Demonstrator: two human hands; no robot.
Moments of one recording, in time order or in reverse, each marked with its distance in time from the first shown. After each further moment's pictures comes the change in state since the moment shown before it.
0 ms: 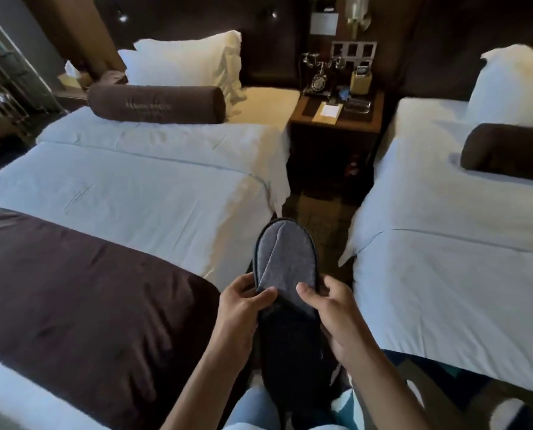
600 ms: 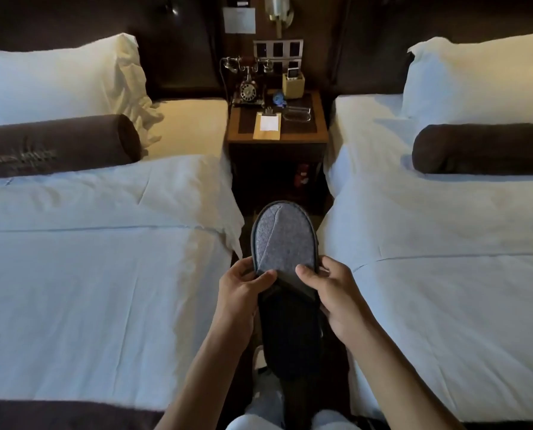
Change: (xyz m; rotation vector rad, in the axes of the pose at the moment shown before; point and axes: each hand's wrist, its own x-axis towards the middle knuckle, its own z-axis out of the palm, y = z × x) left_hand 0.312 0.127 0.081 0.080 -0.313 -0.094; right_hand 0.275 -0.119 0.016 0.150 0.317 0.042
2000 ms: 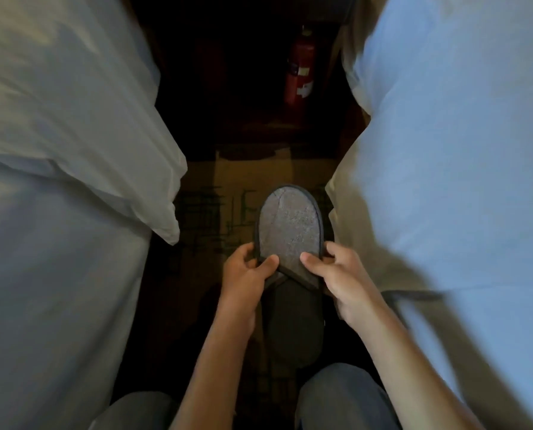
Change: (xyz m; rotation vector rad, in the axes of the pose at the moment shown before) left_hand 0.496 -0.384 -0.011 0.161 0.096 -0.157; right_hand 0.506 0.321 -0.037 -0.067 -0.018 0.094
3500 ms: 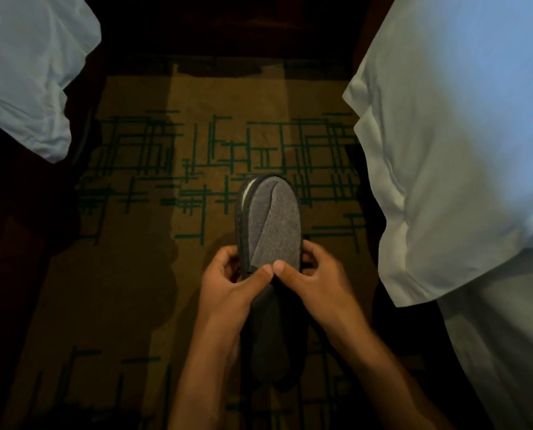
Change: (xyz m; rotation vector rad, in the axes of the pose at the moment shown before) left_hand 0.159 -0.250 -0.020 -0.116 -0.070 0.142; right_hand 0.159 0.259 0.016 -0.191 0.054 -0.159
